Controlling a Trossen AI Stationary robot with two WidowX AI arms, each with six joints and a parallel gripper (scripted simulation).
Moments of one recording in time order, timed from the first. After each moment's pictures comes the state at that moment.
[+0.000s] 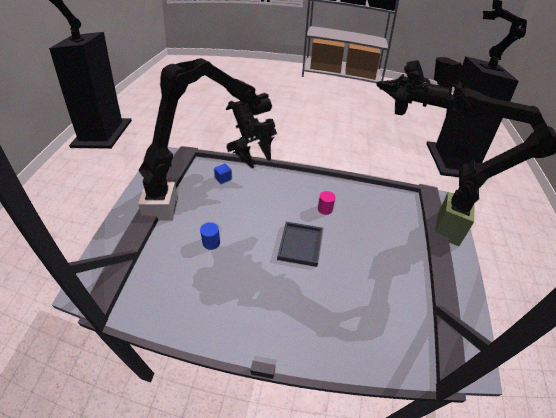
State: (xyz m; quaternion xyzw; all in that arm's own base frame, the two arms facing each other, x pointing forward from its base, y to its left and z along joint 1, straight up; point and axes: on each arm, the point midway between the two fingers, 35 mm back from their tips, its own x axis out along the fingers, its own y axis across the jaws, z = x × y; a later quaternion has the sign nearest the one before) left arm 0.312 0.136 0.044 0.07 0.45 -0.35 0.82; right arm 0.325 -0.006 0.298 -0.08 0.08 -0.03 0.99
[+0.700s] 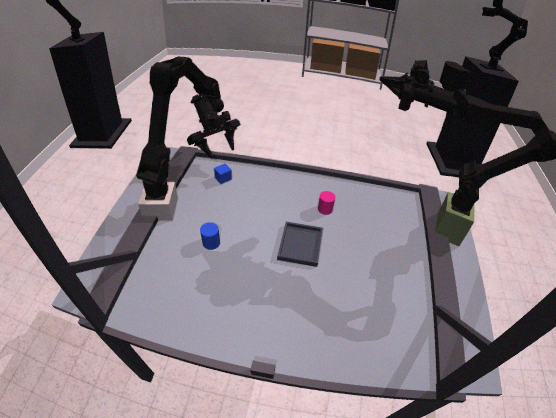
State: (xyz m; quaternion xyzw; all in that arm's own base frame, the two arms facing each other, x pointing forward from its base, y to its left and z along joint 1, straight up) left arm 0.181 0.200 0.035 0.16 0.37 -0.41 0.82; right arm 0.318 -0.001 0.314 -0.01 0.00 0.00 1.00
